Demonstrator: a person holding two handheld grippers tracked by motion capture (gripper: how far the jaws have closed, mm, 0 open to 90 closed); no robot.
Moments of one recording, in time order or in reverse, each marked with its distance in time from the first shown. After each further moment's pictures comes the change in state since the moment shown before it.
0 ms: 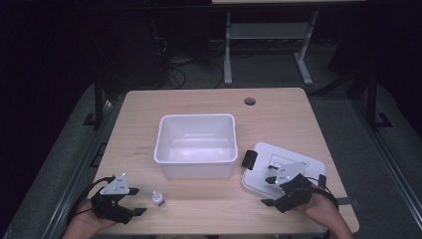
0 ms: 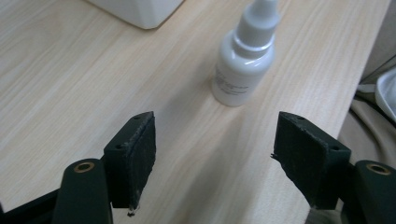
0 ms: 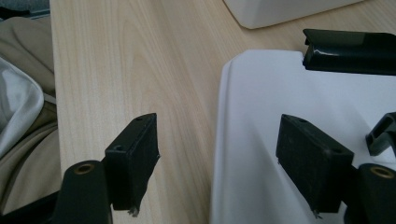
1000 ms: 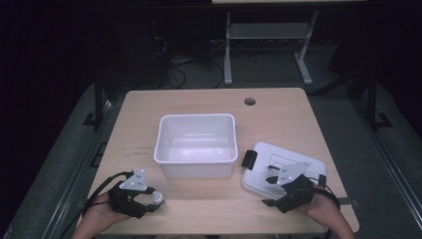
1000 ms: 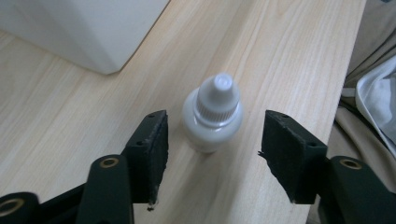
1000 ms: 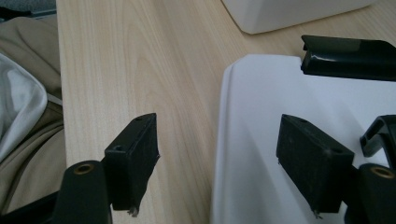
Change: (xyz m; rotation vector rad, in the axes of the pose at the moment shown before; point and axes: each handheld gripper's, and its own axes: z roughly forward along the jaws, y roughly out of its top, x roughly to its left) left arm -0.007 0.037 0.021 0.041 -0.077 0.086; right arm 0.002 0.001 -0.005 -0.013 -0.003 -0.012
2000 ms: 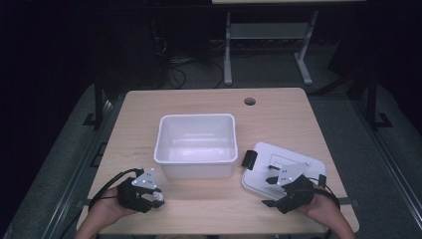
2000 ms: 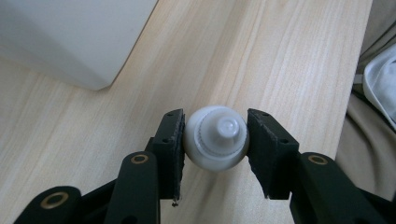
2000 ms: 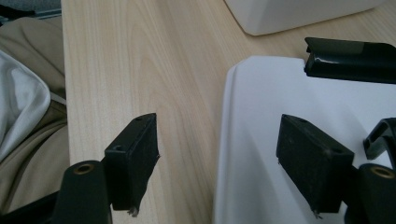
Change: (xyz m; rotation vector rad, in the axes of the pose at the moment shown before) left arm 0.003 0.017 0.011 0.087 -0.011 0.060; right arm 0.001 0.000 0.000 -0.003 0.011 -0.009
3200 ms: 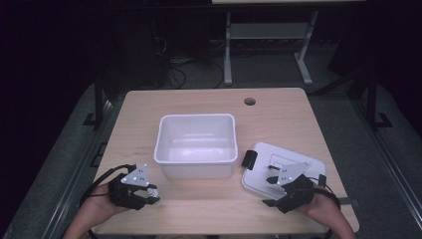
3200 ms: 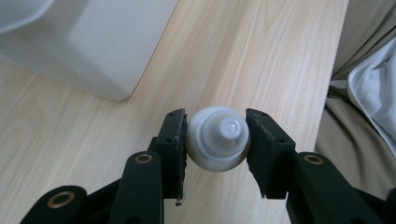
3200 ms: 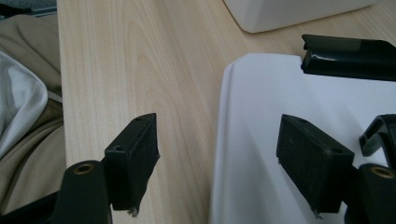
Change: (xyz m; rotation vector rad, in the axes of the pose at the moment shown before) left arm -0.003 0.008 -0.035 -0.034 0.020 0.032; right arm -0.001 0.000 0.000 0.008 -0.010 0.002
